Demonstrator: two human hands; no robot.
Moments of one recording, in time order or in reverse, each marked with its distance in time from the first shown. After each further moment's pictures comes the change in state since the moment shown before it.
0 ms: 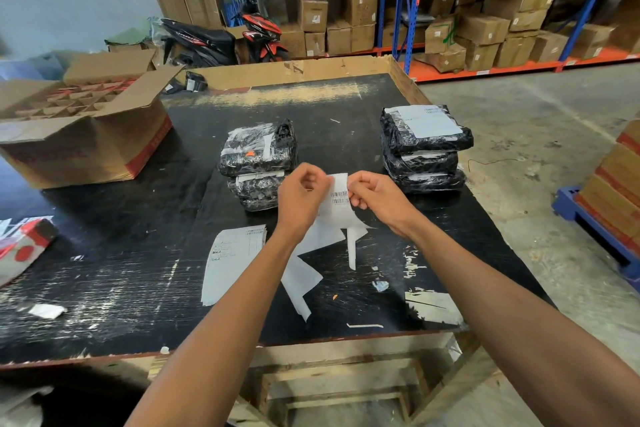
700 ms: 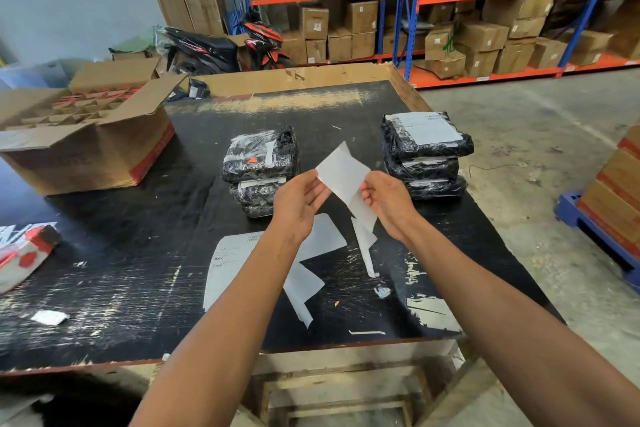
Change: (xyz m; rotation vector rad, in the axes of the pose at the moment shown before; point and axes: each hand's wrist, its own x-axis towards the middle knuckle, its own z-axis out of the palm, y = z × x) left_hand 0.013 0.019 -0.001 -0.899 0.067 -0.611; right_hand 0.004 -0.006 0.003 0.395 0.284 0.153
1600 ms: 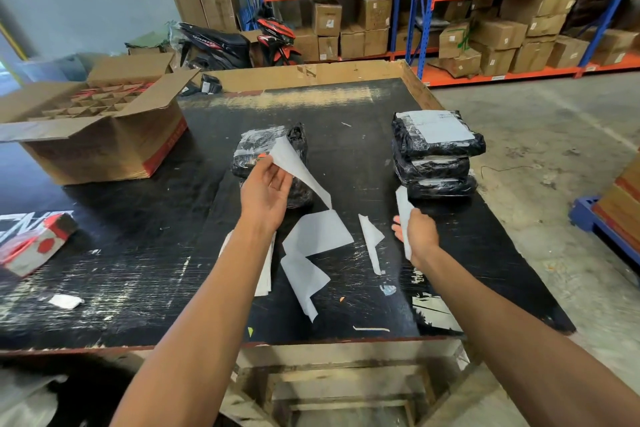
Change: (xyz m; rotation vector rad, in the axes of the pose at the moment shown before) left_hand 0.002 0.045 -0.038 -0.305 0.099 0.090; right_hand 0.004 0.064 -0.051 -0.048 0.430 0.343
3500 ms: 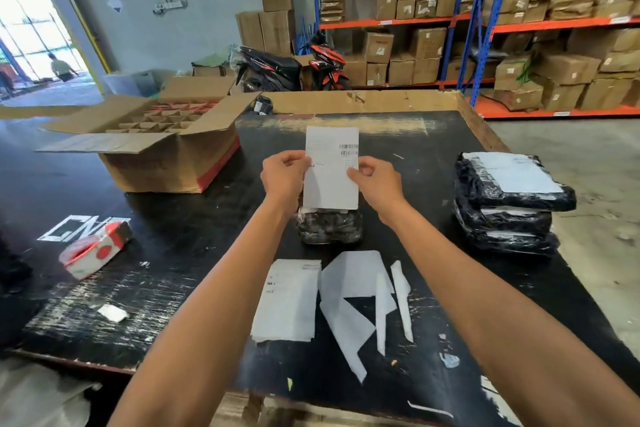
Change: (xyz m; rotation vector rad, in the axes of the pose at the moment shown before) left_hand 0.080 0.074 0.010 0.932 0.196 0.462; right_hand -0.056 -0.109 0.185 -0.405 -0.393 -0.662
